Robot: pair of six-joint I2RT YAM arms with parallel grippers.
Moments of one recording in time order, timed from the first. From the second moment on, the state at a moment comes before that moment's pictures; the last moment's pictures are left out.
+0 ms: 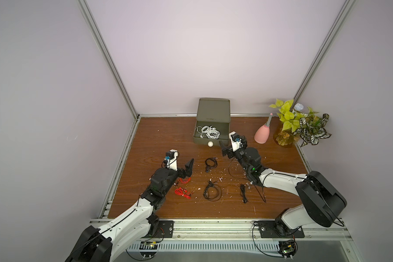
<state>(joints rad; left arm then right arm) -0.50 0.85 0.20 0.55 -0.05 -0.25 0.64 1.51 0.64 0.83 0.22 -0.11</state>
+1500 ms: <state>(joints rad) -0.50 0.85 0.20 0.55 -0.05 -0.24 0.57 1.73 0.86 0.82 0.26 -0.09</state>
